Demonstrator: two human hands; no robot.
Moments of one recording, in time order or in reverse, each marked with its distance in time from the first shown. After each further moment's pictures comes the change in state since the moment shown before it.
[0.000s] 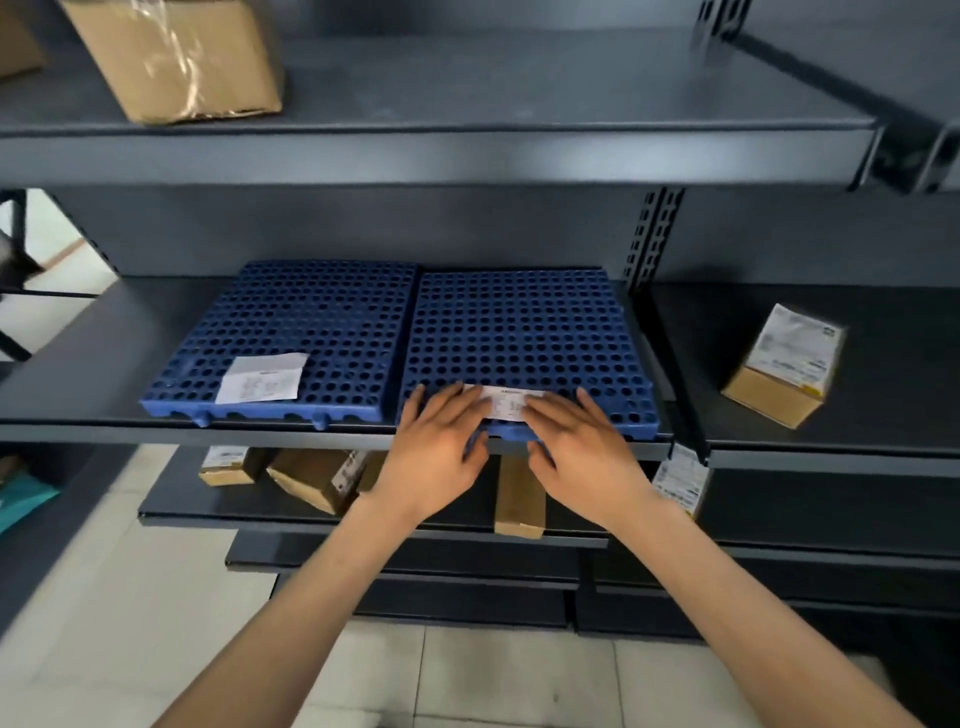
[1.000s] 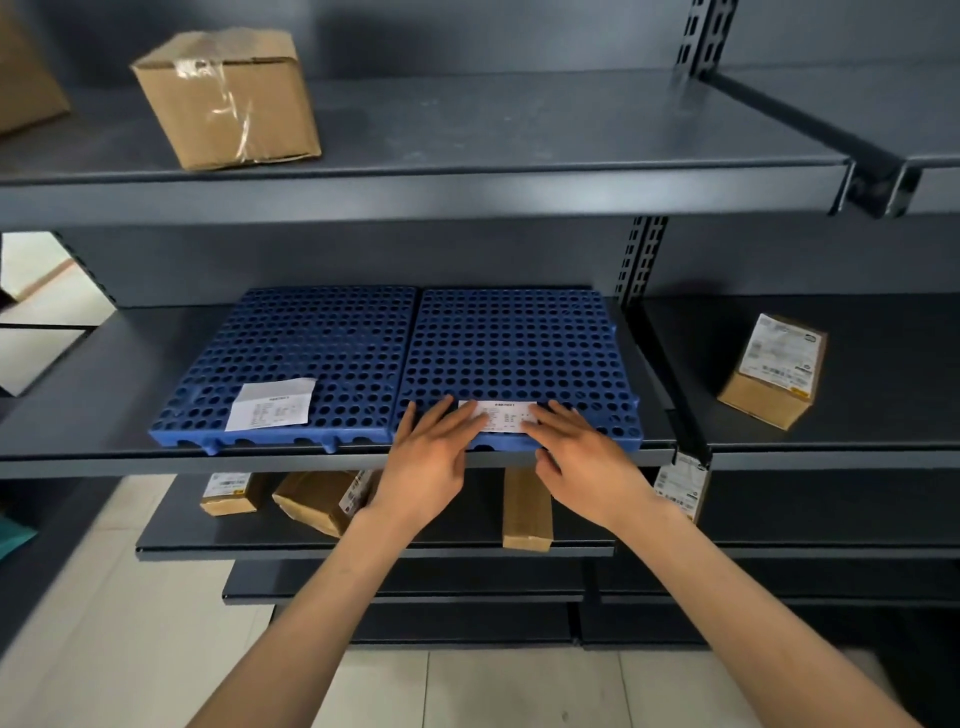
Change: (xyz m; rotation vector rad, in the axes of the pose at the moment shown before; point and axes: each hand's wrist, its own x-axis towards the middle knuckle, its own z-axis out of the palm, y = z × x) left_hand -0.004 -0.028 -0.006 -0.039 0.042 0.030; right_hand 0.009 -0.007 0.009 0.103 -0.097 0.088
